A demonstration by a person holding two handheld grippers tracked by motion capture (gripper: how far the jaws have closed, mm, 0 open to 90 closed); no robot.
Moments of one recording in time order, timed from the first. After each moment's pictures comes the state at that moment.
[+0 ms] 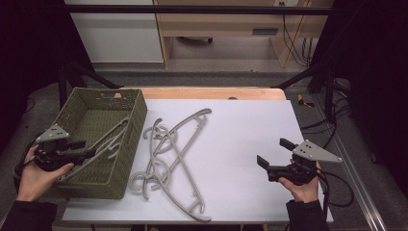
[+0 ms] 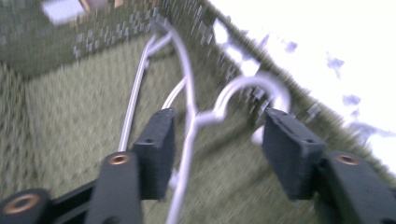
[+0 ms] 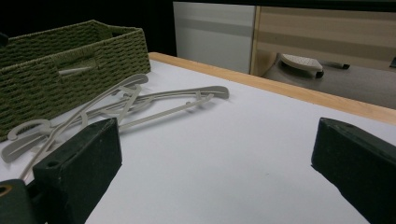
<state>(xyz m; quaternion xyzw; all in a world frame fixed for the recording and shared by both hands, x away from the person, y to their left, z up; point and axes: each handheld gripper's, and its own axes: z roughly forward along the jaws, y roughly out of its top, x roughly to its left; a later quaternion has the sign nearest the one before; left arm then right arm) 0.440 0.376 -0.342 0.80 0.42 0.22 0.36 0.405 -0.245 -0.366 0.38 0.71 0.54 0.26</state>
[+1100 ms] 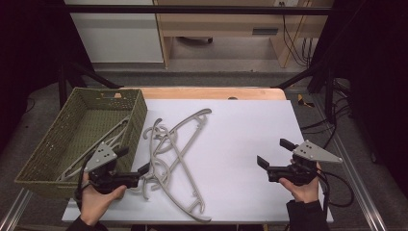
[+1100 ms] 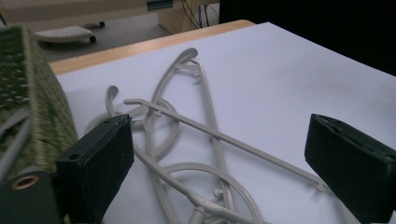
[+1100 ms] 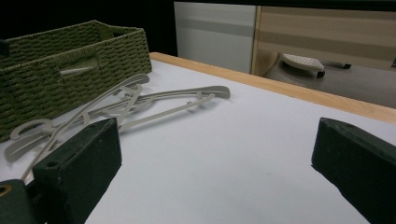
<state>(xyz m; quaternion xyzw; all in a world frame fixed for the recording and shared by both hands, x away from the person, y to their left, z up) 0.398 0.244 -0.373 0.75 0.38 0.22 0.49 0.405 -0.246 -0.367 0.38 0.71 0.54 0.26</state>
